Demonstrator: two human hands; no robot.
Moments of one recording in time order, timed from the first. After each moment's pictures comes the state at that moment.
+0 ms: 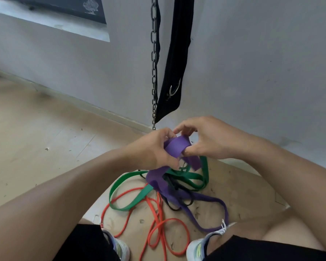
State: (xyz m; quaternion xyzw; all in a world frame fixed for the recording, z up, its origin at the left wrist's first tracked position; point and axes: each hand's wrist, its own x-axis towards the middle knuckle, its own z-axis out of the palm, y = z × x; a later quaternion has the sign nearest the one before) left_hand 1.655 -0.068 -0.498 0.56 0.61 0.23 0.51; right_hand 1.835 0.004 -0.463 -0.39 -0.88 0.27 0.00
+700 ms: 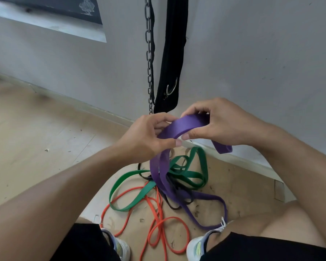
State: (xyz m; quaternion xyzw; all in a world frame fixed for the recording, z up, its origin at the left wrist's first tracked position) left_hand 1.652 -0.066 -0.486 0.60 0.56 0.37 0.43; right_hand 1.854 0.013 -0.437 -0.38 -0.86 0.32 0.11
